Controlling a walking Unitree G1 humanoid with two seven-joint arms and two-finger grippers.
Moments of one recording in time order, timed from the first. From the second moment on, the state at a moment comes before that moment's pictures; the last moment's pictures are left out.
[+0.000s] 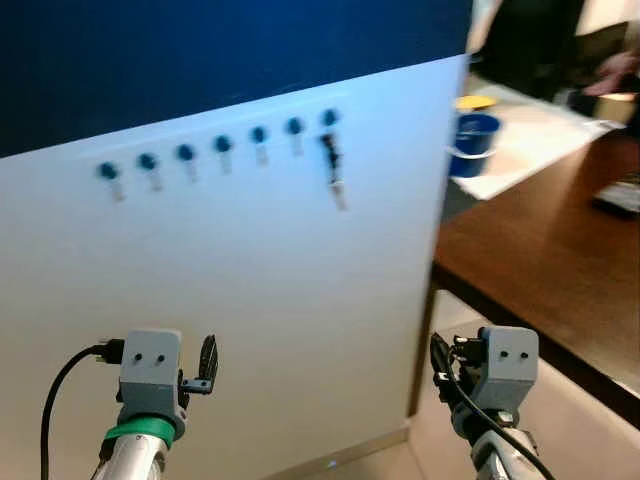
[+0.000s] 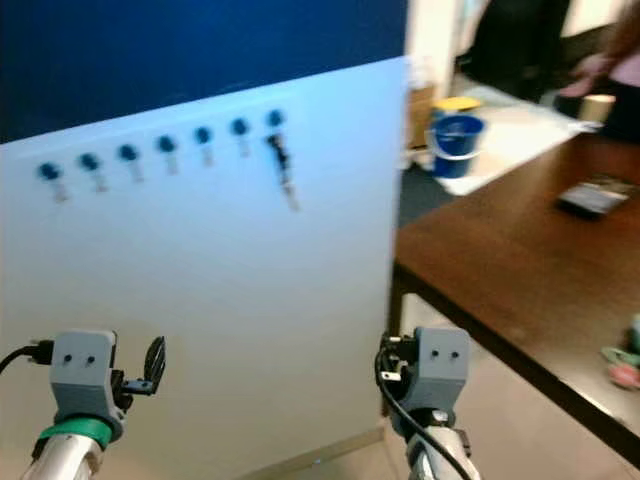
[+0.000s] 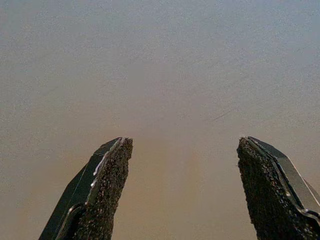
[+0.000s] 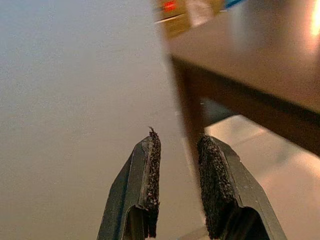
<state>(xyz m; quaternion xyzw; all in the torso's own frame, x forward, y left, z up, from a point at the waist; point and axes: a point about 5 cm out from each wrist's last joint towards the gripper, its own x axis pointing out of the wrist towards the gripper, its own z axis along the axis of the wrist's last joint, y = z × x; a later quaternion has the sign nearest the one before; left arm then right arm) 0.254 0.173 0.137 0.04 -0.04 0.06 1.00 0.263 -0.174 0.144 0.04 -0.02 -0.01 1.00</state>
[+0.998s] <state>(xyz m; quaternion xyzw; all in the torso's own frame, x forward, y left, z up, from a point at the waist) 0.250 0.168 0.145 0.05 -0.06 0.02 1.00 0.267 -0.171 0.150 0.04 -0.02 0.01 1.00</state>
